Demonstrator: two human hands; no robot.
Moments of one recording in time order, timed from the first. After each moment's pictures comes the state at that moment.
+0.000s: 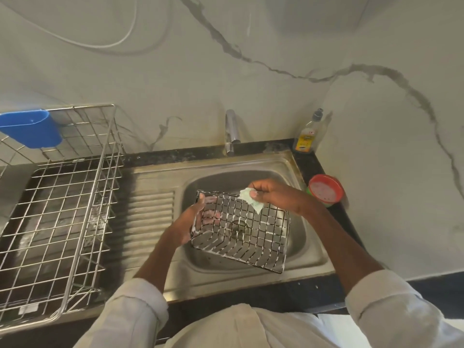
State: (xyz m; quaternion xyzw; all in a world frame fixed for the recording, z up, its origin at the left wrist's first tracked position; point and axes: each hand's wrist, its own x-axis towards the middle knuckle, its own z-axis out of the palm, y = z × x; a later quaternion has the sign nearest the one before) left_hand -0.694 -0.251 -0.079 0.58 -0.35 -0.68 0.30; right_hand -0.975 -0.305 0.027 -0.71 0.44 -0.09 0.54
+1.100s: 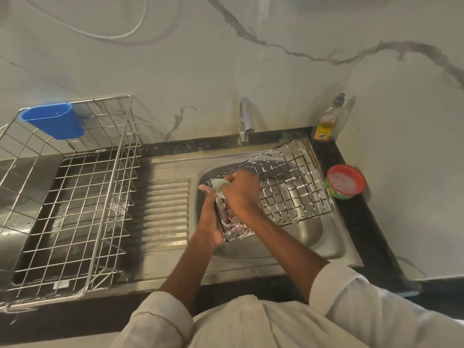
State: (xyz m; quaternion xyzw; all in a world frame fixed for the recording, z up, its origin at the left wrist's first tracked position) left_hand -0.759 -0.218 -0.040 0.54 -0.10 -0.66 0.51; right_hand -0.834 -0.268 0.009 -0.62 0.66 -0.27 0.33
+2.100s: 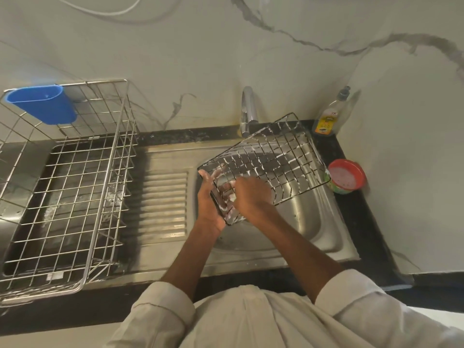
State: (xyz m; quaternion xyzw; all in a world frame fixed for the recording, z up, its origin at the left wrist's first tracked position) left_hand -0.752 -0.231 -0.039 0.49 -0.11 -0.64 0.58; right_hand -0.855 -0.256 0.011 -0.79 0.59 0.03 0.17
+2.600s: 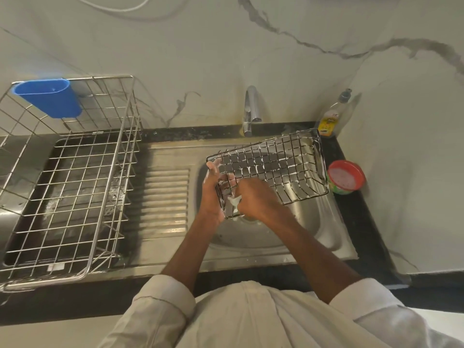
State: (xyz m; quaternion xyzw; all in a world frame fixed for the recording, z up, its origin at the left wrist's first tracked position) left_hand -0.749 -0.232 -0.033 0.53 -0.19 -0.58 0.59; right_hand -0.869 -0.251 0.008 -0.80 0.55 0.00 0.22
